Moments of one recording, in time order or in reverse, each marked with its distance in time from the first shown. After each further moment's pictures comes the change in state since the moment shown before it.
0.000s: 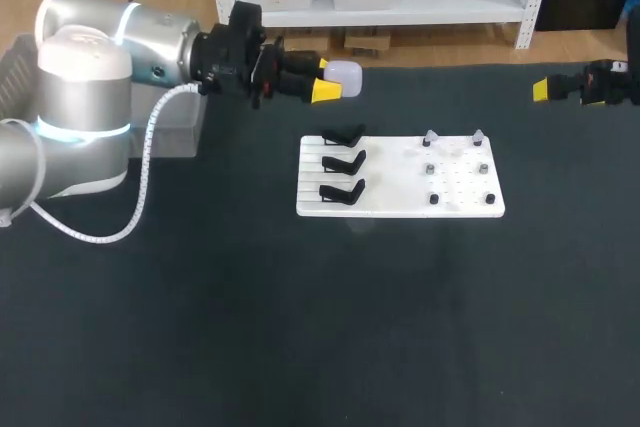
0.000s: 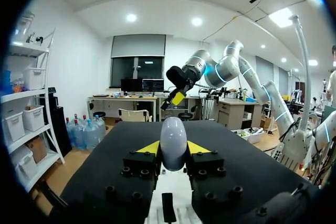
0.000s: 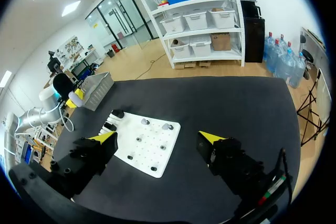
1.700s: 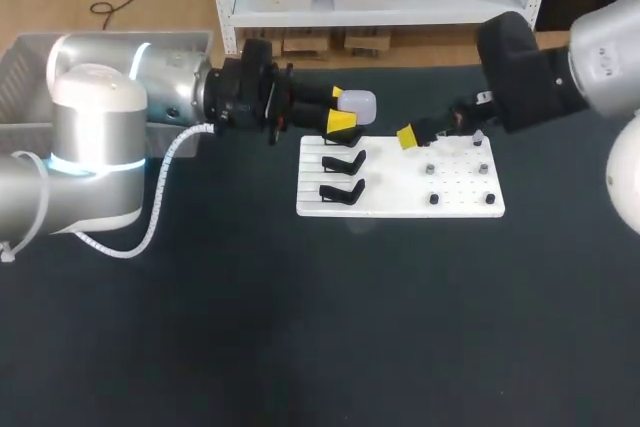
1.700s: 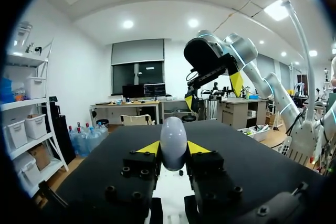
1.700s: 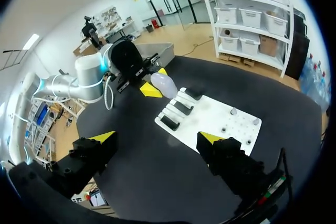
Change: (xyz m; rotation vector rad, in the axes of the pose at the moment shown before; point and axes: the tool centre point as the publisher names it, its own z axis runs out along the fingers) left arm 0.019 -0.026 0.025 -0.034 -0.039 0.067; right arm 0.051 0.196 0.031 -0.228 0.182 -0.245
